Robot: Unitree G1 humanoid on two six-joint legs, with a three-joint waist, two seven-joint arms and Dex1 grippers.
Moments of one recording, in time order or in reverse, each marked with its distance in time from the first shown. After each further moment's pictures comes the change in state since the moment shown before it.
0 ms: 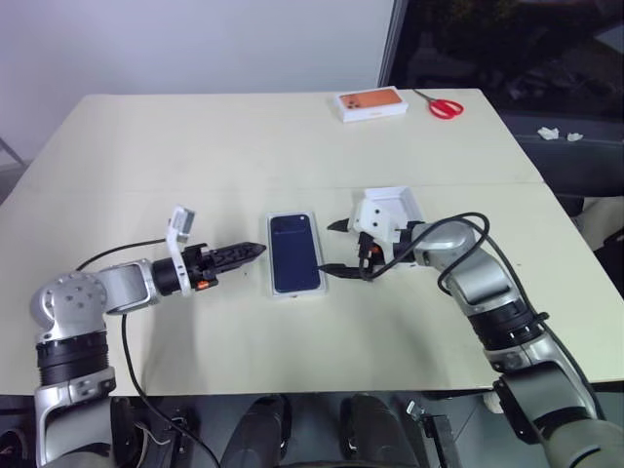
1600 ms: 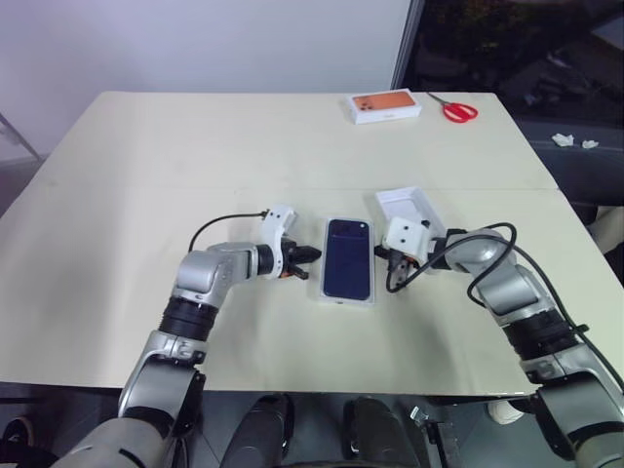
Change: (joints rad) left arm -0.225 -0.304 -0.520 0.218 0.669 -0.463 -0.134; right arm 0.079 -0.162 -0.011 0.085 -0.223 -0.130 -0.075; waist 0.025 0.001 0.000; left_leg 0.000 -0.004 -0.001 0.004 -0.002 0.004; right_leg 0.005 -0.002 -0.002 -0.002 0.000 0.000
